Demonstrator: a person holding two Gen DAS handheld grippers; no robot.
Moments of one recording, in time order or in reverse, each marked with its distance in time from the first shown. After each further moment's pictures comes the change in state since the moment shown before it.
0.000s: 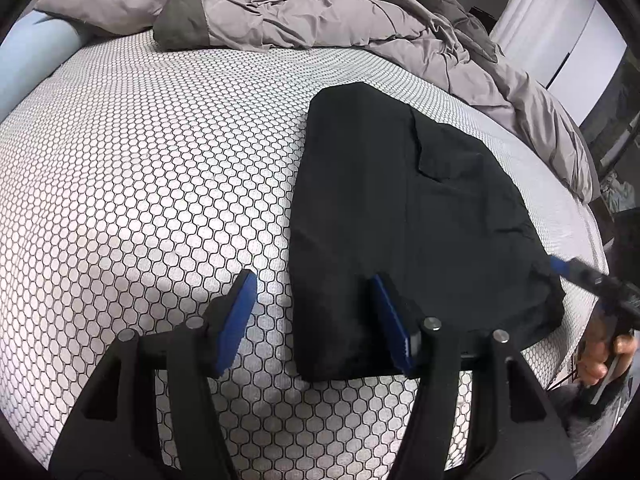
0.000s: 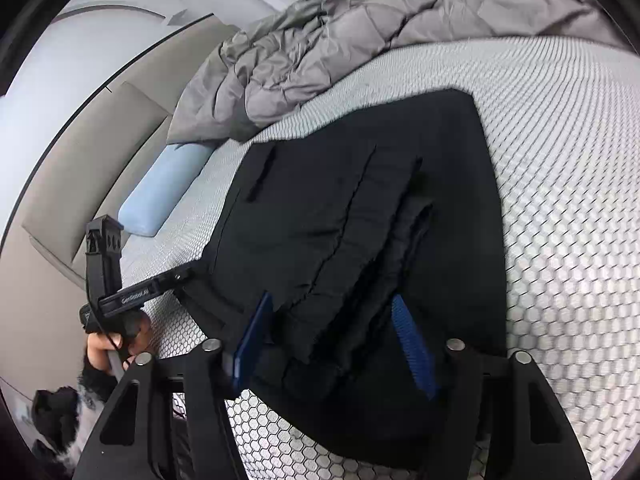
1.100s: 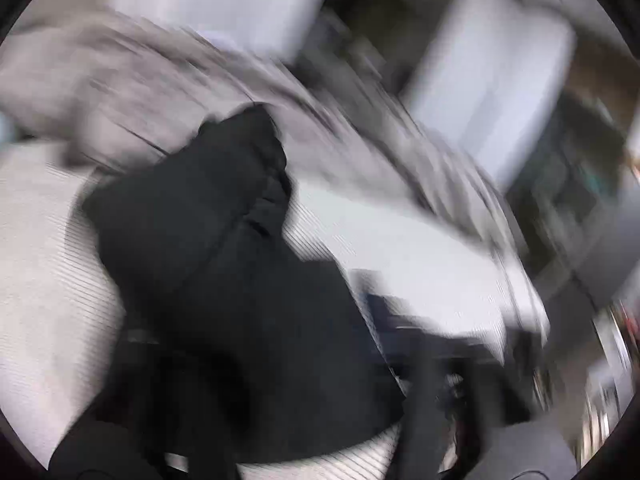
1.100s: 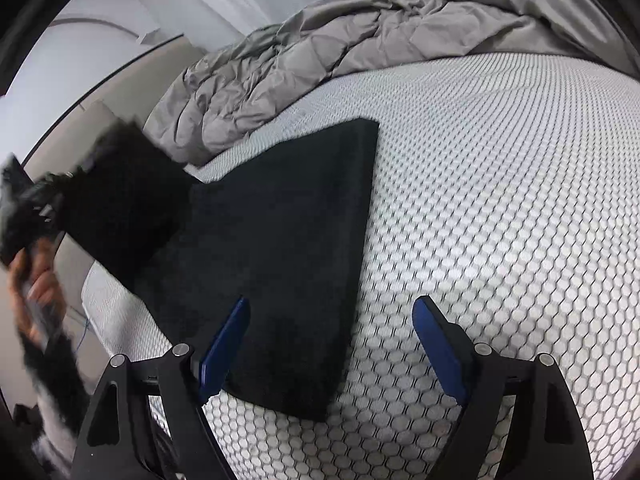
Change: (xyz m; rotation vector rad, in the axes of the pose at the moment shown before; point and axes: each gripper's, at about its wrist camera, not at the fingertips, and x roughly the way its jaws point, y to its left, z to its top) left arm -0.056 -0.206 0.030 0.115 -0.173 -0.277; right arm -0.062 -0.047 -0.018 0.060 -0.094 -0.190
